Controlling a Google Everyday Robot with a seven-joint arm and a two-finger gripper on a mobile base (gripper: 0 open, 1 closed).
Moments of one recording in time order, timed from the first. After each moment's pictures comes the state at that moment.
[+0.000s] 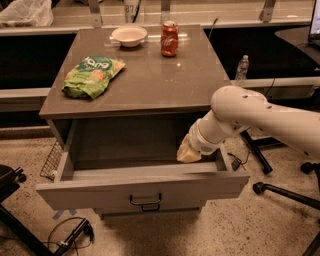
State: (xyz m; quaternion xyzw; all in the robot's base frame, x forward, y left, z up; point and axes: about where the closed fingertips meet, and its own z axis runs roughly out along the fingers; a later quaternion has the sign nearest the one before) arm 0.543 -0.081 0.674 -0.67 0.71 0.11 0.20
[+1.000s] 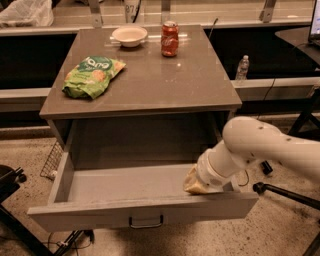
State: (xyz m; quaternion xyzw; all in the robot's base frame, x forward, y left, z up) arm 0.450 -0.092 0.638 -0.64 0.73 0.16 0.16
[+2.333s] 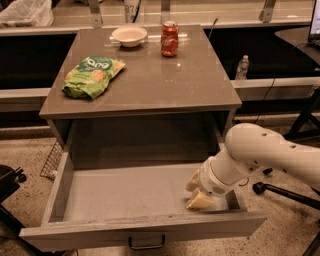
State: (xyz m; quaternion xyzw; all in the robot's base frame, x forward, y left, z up) arm 0.427 -0.096 0.634 -0.63 0.74 0.17 0.15
